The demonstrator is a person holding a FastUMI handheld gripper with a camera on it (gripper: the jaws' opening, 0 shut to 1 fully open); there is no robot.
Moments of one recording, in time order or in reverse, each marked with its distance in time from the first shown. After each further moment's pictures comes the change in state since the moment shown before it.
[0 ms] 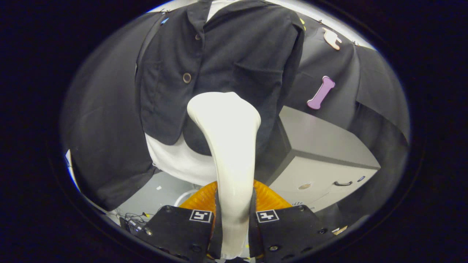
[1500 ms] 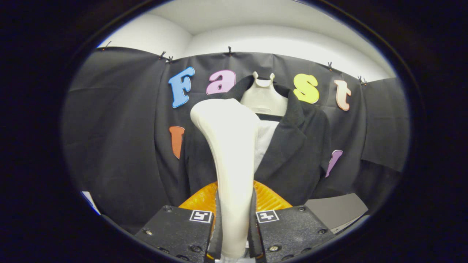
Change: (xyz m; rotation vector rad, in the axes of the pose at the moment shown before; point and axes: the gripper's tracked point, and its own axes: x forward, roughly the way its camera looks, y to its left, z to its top) arm -0.145 0.101 0.352 0.044 -0.441 0.104
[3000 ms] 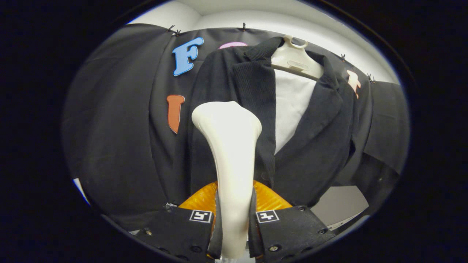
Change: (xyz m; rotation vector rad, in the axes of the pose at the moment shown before) arm 0.060 0.036 -0.107 -0.081 0.184 -0.059
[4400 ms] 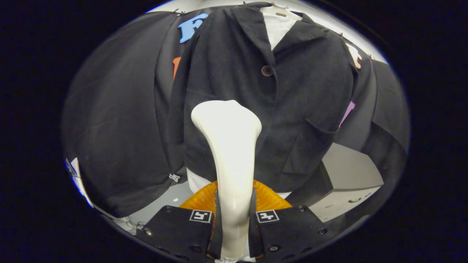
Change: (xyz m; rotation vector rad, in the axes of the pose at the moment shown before) arm 0.002 -0.008 -0.205 0.000 0.232 0.066
